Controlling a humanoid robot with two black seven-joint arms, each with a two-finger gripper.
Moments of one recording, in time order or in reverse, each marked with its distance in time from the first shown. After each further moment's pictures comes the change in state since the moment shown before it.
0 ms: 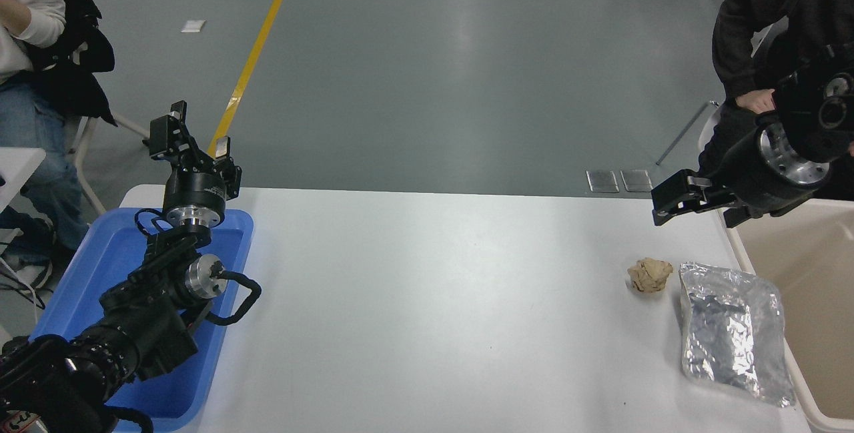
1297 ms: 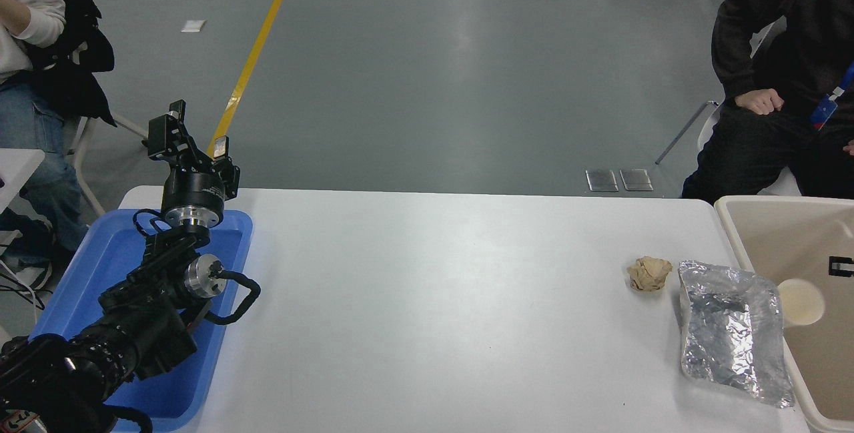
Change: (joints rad) left arm -0.001 0.001 -0.001 0.000 0.000 0.000 -0.001; right arm -1.170 -0.312 0.686 -0.875 -0.639 -0.517 -0.020
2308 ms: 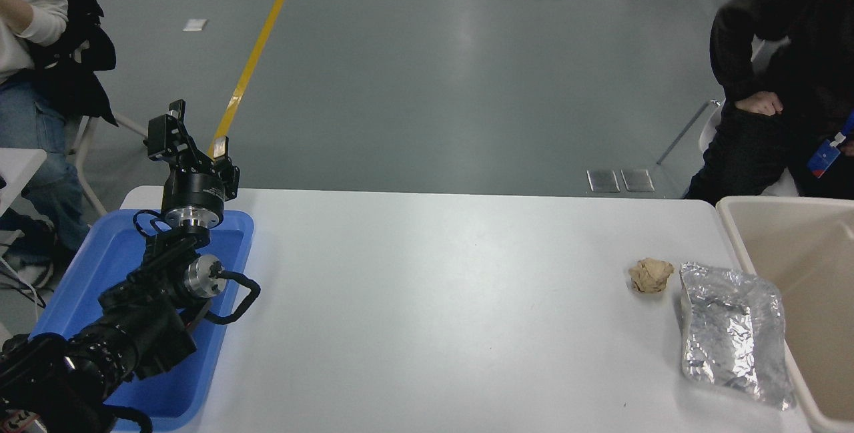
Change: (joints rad) left arm 0.000 0.001 0.000 0.000 0.000 0.000 0.000; right arm 0.415 -0.106 -0.417 0.138 -0.011 0.249 0.039
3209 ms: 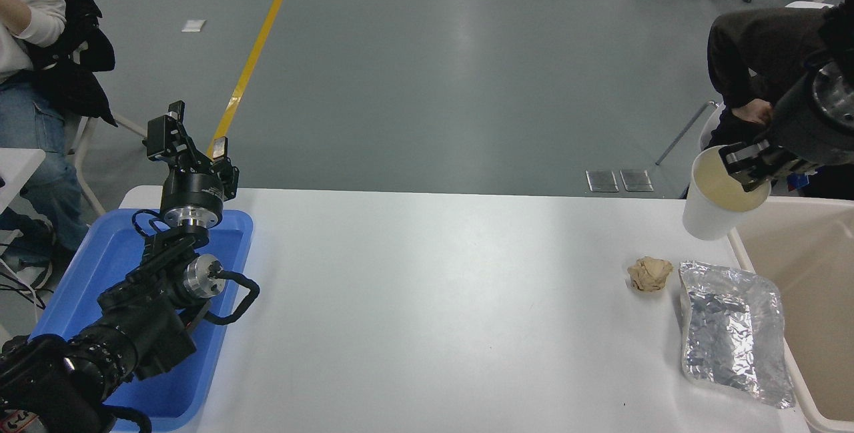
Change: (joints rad) left arm 0.001 0.002 -0.003 0.000 0.000 0.000 0.002; right arm 1.003 0.338 -0.543 0.780 0.445 0.206 -0.010
